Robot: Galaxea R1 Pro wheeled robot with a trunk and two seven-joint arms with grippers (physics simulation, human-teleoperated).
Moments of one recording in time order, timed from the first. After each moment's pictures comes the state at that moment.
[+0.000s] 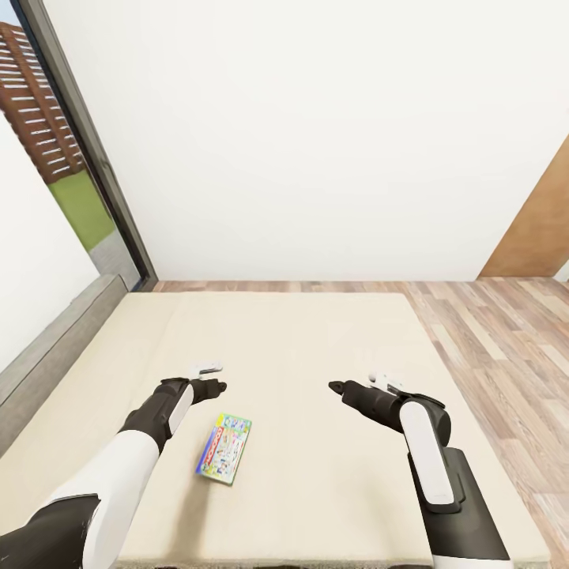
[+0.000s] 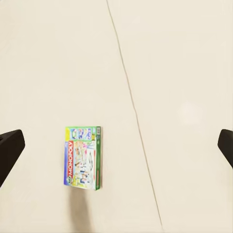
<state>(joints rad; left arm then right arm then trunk) -0.88 -0.04 0.13 -0.51 0.01 0.50 -0.02 -0.43 0.12 -0.04 -1.56 -0.70 0.99 -0.38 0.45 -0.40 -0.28</state>
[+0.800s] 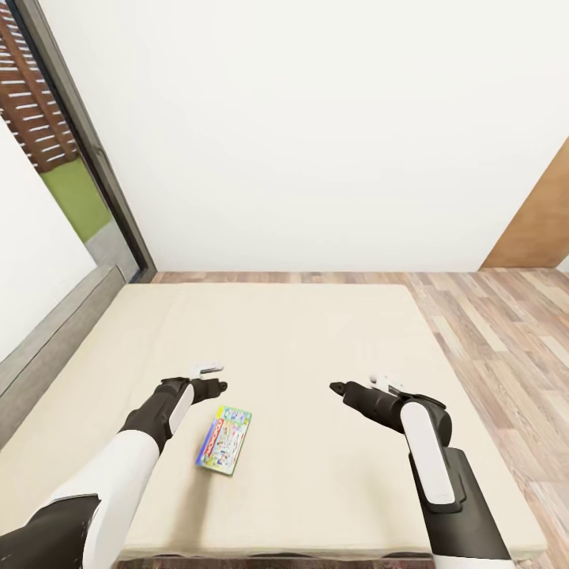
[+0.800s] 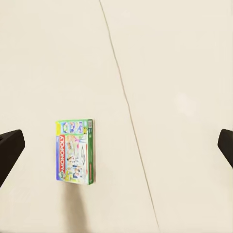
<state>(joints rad) -0.88 -0.04 0.12 -0.51 0.02 0.50 -0.03 -0.43 0.12 -0.04 -1.55 -0.70 0.99 -0.38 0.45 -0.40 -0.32</state>
